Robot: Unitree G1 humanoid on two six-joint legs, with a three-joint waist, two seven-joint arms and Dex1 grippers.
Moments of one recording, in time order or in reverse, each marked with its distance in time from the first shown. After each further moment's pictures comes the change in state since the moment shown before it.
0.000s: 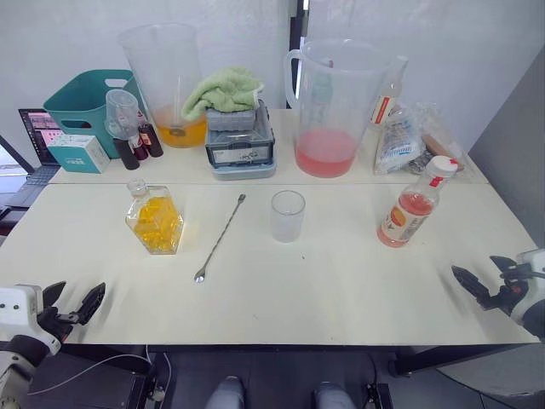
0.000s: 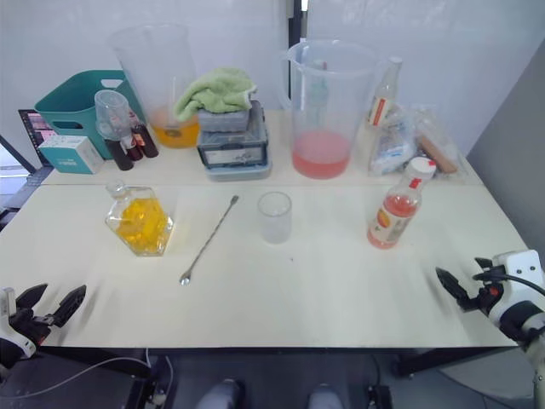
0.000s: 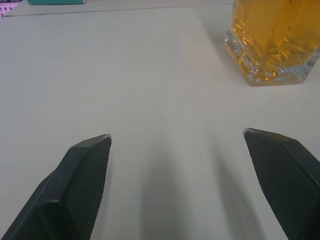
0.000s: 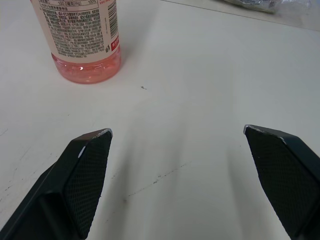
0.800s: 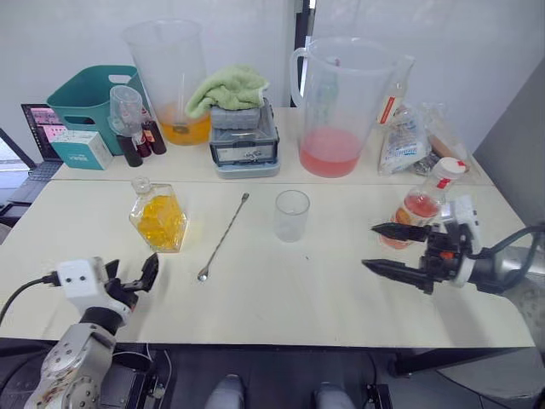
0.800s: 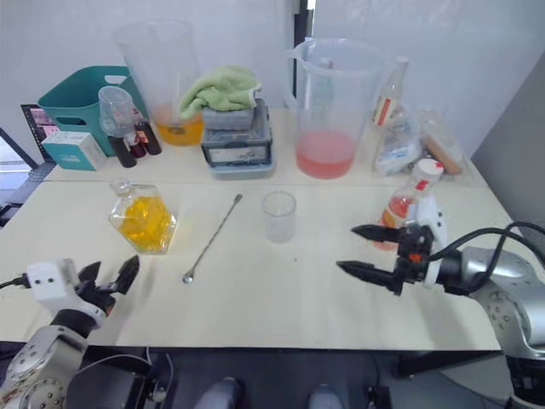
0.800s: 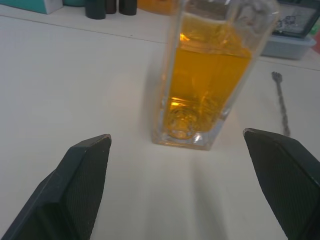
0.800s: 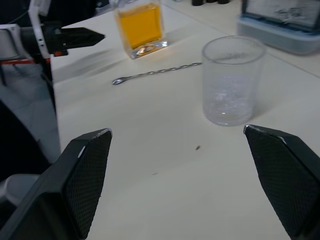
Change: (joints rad) left arm -0.086 -0.255 -0.228 -0.538 -0.059 0.337 0.511; right arm -0.334 -0.149 0.352 -0.296 0.330 0.289 0.425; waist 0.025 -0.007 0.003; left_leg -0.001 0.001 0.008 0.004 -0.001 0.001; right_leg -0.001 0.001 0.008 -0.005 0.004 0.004
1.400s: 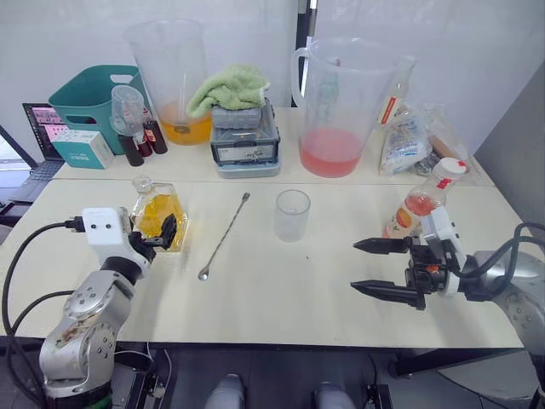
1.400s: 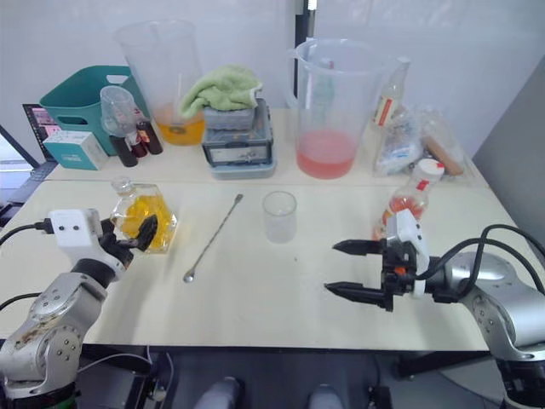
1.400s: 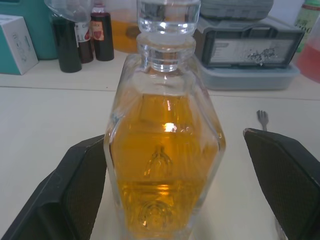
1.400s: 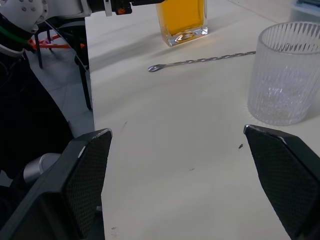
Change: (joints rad) left arm -0.319 0.098 -0.085 0.087 0.074 0.132 0.090; right arm 0.041 0.000 0.043 -0.051 -0.017 -0.018 0.051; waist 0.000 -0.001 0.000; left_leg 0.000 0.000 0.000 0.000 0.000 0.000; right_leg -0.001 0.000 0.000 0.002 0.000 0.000
